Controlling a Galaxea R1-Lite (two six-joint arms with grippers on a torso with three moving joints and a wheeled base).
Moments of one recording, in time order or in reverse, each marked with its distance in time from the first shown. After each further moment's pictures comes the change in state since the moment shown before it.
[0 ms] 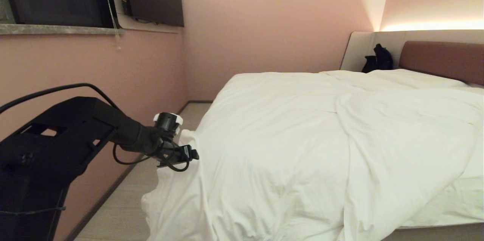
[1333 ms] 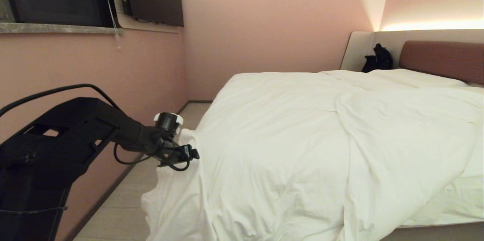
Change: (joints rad) left arm 0.000 0.008 -0.014 -0.002 -0.001 -0.003; right arm 0.000 0.000 0.000 0.002 0.002 -0.007
